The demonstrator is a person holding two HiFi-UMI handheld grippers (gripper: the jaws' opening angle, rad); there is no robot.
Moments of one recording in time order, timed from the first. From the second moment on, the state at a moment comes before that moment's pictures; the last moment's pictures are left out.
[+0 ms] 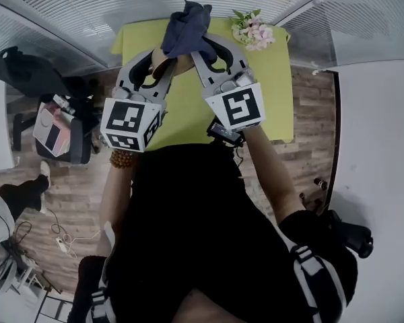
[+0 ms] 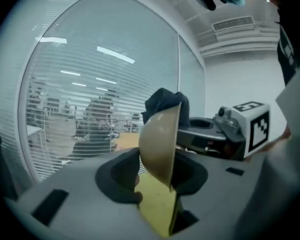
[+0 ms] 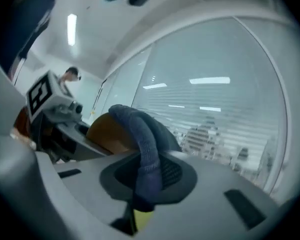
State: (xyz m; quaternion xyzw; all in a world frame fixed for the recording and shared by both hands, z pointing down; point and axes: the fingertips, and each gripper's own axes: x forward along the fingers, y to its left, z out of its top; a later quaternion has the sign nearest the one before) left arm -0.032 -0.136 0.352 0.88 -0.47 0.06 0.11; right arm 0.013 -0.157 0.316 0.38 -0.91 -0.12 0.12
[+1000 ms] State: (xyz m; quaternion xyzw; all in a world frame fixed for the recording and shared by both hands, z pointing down) left arm -0.061 -0.127 0.321 0.80 -0.49 -0.23 0.27; right arm 0.009 -0.135 0.286 0.44 -0.90 0.01 -0.05
